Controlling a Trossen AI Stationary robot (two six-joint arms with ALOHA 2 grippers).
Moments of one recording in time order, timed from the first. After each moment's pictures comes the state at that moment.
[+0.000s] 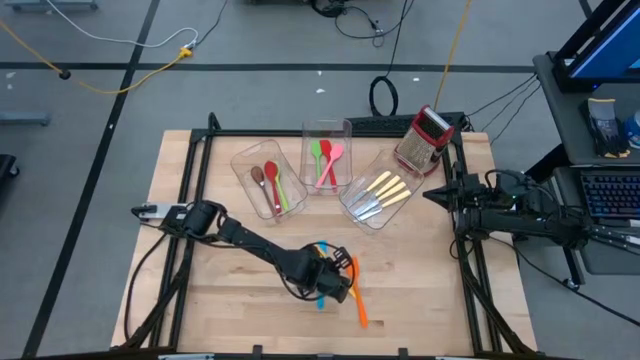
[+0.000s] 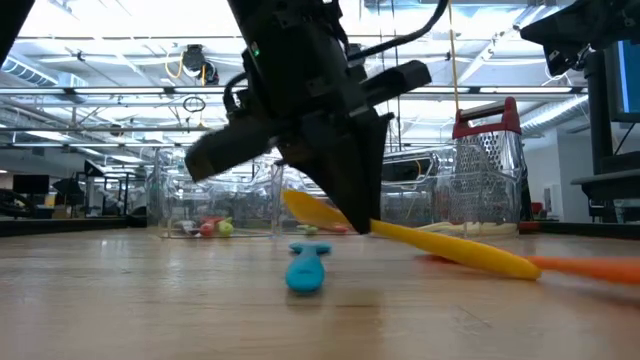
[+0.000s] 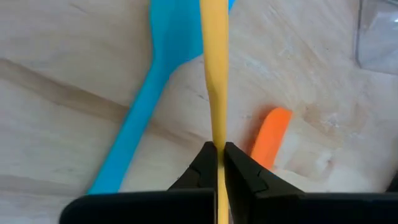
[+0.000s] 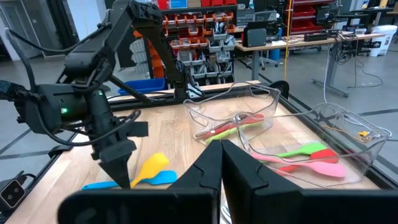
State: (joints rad) left arm -0.38 2.23 1.71 -0.70 -0.36 -2.43; right arm -0.16 0.09 0.47 -0.46 -0.08 0.09
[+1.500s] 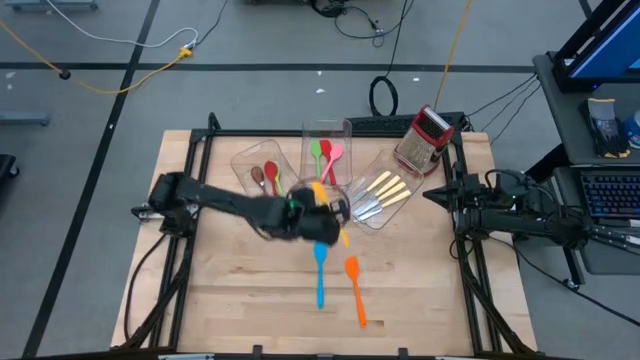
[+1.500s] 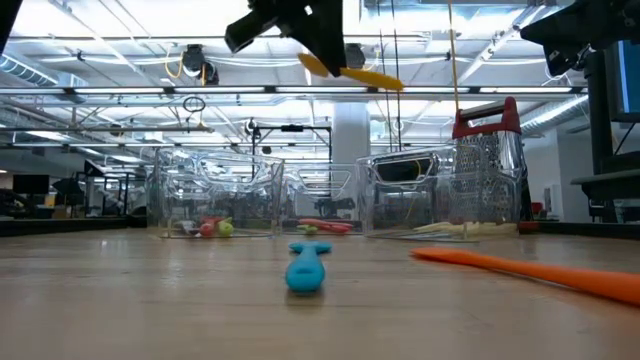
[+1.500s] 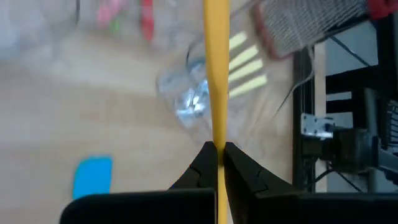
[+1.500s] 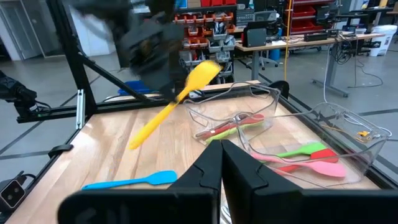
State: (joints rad) left arm -0.21 1.89 1.74 -0.87 -0.57 -1.85; right arm -0.16 0.09 0.47 -0.46 -0.08 0.09
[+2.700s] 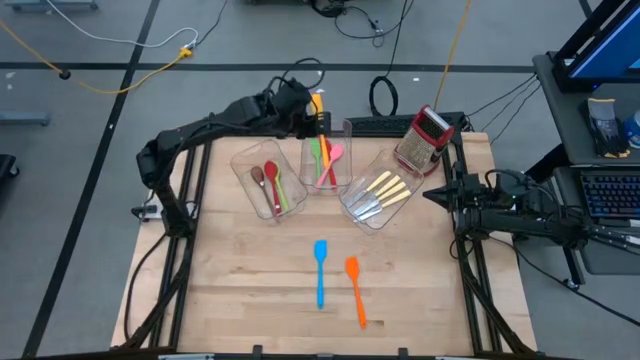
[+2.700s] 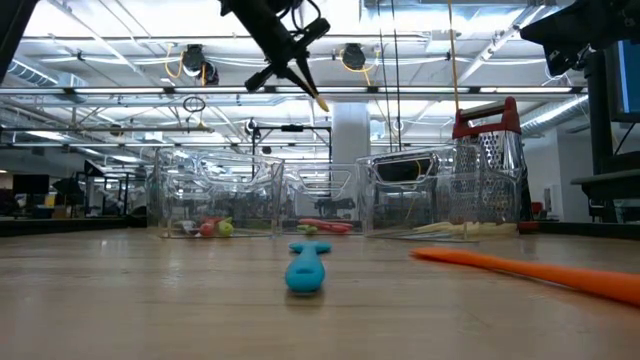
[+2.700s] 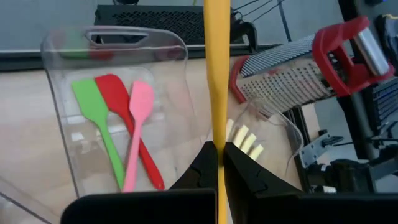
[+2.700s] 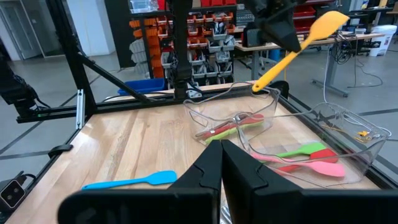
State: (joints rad) left arm 0.46 1.76 1.74 -0.72 0.00 -0.94; right arm -0.16 0.09 0.47 -0.46 -0.08 0.09
